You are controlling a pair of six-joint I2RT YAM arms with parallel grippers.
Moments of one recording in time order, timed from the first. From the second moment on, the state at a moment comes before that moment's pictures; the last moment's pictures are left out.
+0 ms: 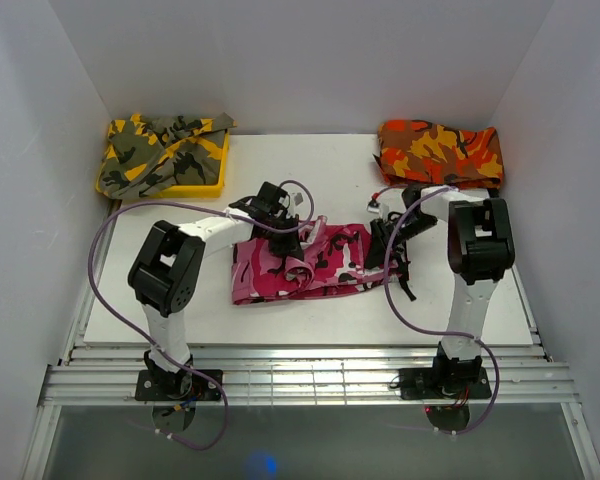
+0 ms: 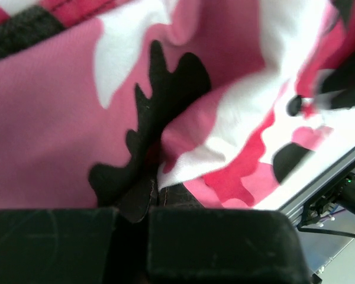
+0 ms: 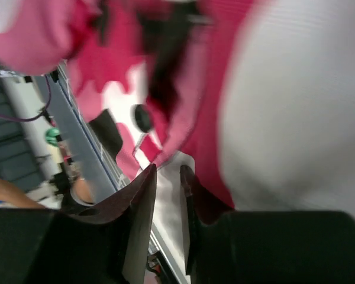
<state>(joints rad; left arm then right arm) -0.54 1.90 1.24 -0.37 0.39 -0.44 0.13 2.03 1.38 -1.01 -0.94 -0.43</state>
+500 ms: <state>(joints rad) -0.69 1.82 1.54 -0.45 0.35 -0.49 0.14 2.13 1.31 -0.94 -0.95 -0.31</state>
